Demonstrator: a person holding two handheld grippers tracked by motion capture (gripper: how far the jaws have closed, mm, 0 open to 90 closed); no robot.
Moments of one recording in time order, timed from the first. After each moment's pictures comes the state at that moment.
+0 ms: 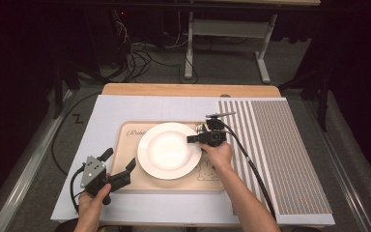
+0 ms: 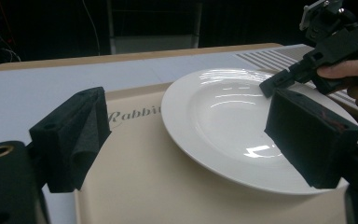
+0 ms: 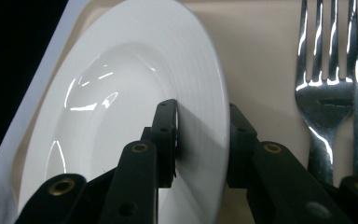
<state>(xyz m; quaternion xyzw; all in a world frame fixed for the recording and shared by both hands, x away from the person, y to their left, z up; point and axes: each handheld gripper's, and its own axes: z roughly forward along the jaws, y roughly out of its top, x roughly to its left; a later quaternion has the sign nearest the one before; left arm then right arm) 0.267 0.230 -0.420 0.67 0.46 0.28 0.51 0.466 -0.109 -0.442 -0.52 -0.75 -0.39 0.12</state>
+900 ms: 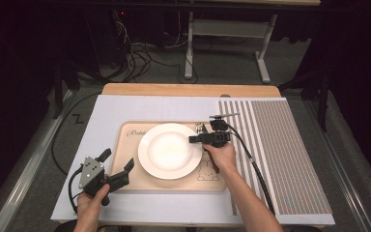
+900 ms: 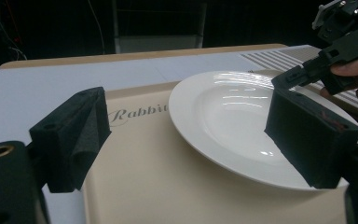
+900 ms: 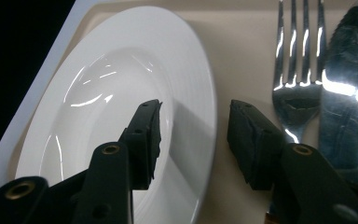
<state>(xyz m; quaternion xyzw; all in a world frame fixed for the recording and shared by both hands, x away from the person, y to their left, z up) 0.264 0.233 -0.420 0.66 0.47 0.29 0.51 0.465 -0.122 -0.443 -0.51 -0.75 -0.40 0.11</state>
